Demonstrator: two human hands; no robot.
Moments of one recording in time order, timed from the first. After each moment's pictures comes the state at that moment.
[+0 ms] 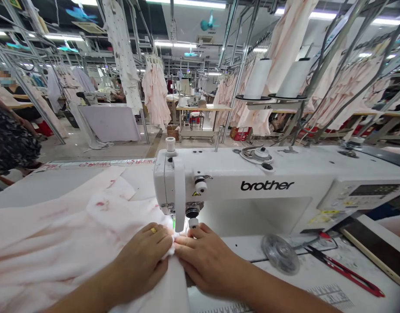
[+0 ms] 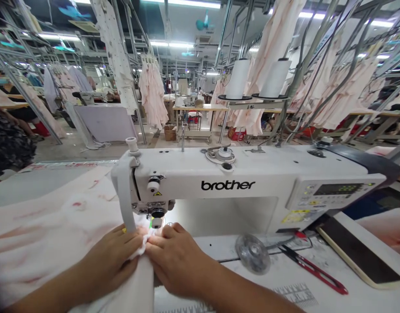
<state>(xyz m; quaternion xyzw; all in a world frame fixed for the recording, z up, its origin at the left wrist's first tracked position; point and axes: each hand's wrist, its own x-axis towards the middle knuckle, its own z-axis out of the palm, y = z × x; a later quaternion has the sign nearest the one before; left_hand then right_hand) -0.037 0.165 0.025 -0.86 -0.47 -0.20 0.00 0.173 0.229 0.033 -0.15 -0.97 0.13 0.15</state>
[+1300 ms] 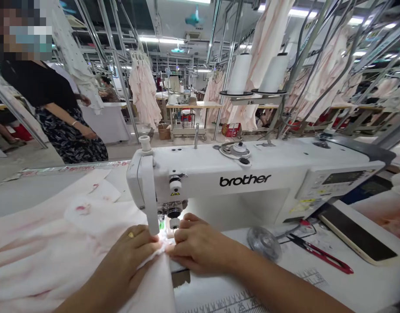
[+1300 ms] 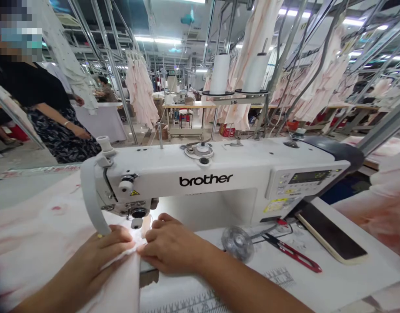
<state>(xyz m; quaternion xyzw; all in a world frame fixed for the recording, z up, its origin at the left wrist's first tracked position) -0.044 0.164 0.026 -0.86 -0.47 -0.20 -0.02 0.186 0.260 0.029 -0.06 -0.98 0.08 0.14</state>
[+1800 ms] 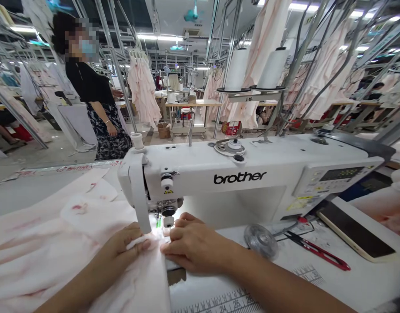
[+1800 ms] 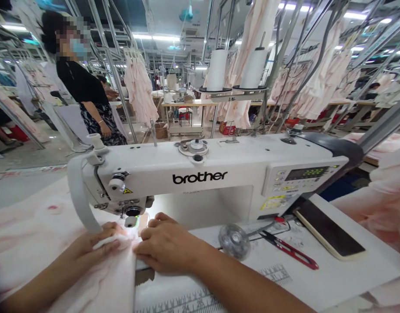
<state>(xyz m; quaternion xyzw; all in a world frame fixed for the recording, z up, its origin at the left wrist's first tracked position) -0.047 0.176 0.031 -0.70 -0.58 -0.27 -0.32 0.185 0.256 0.030 -0.08 -0.98 0.08 0.13</state>
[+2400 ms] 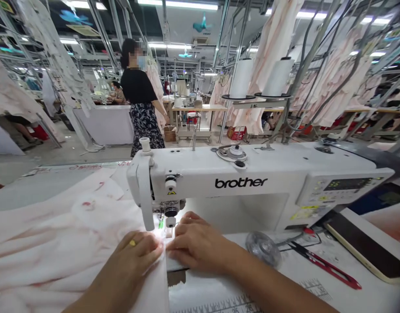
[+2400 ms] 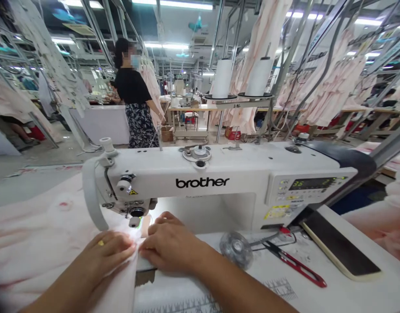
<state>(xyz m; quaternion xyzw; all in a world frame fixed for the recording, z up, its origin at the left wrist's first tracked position) -0.022 0.152 0.015 -0.84 -0.48 -0.24 0.05 0.190 0.260 0.035 -0.11 -0.97 0.13 0.14</state>
